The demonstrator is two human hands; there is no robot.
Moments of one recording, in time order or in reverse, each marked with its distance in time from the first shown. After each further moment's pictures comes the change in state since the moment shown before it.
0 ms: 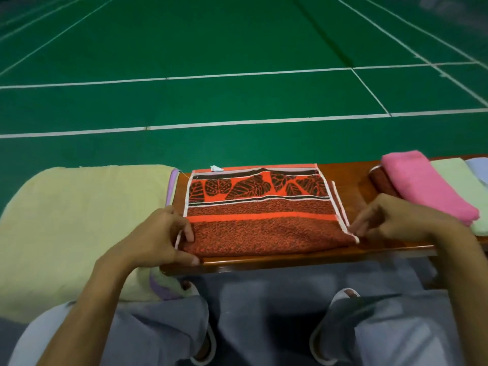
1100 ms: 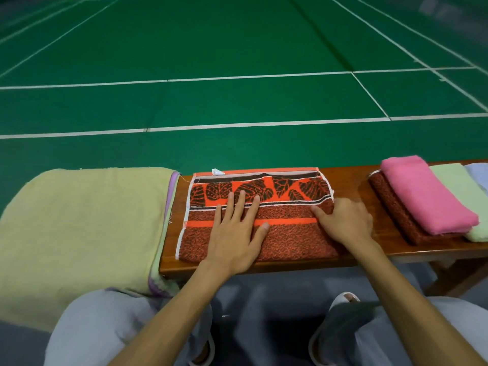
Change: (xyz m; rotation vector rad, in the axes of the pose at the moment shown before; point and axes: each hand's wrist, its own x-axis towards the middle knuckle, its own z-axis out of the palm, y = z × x) left_hand 0.068 0.081 0.113 0.209 0.290 0.074; right_hand 0.065 -0.045 0.076 -0.183 0.689 0.318
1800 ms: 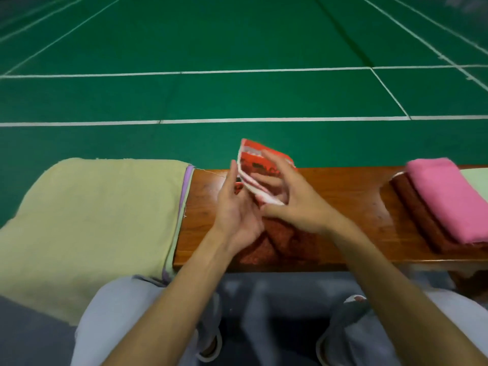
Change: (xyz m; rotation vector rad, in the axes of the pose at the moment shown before) left_hand 0.021 0.012 -0.073 -2.189 -0.198 -0.461; right_hand -0.038 -0.117 -0.041 1.069 -0.618 -0.705
